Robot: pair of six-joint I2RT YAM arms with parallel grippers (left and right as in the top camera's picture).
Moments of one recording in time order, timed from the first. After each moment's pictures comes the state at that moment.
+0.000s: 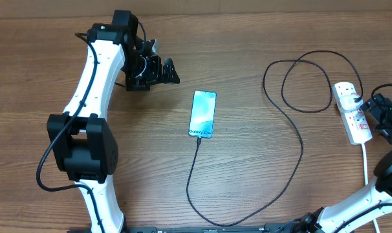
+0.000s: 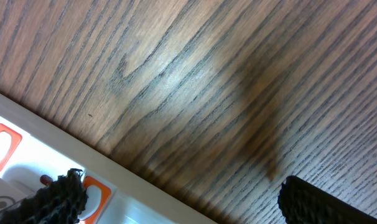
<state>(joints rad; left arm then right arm) -0.11 2.11 1.93 -1.28 0.44 -0.13 -0.71 2.02 1.38 -0.68 -0.09 0.24</state>
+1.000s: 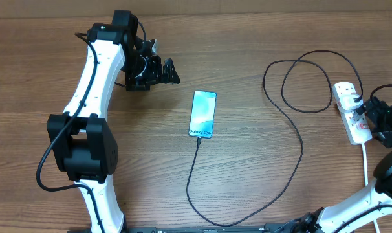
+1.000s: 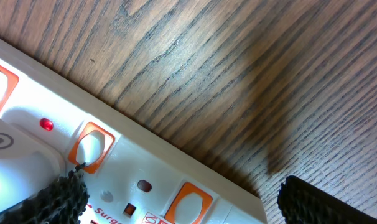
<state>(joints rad) -0.11 2.11 1.93 -1.28 0.44 -0.13 -0.71 2.00 1.38 -0.78 -0.14 0.21</state>
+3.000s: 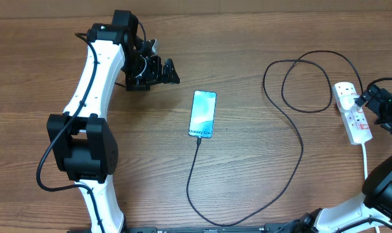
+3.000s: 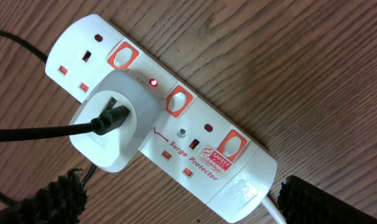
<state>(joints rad) -0.11 2.11 1.93 -1.28 0.44 -0.13 -0.63 1.83 1.42 -0.90 -0.10 0.15</state>
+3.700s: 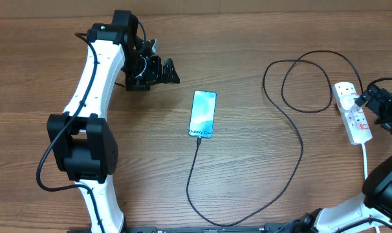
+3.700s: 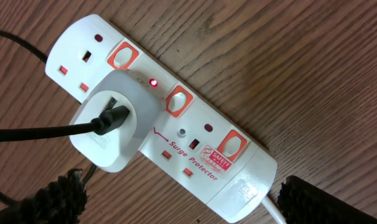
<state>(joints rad) -0.11 2.11 1.93 -1.28 0.43 -0.13 -0.63 1.83 1.42 -0.90 -0.10 0.15</state>
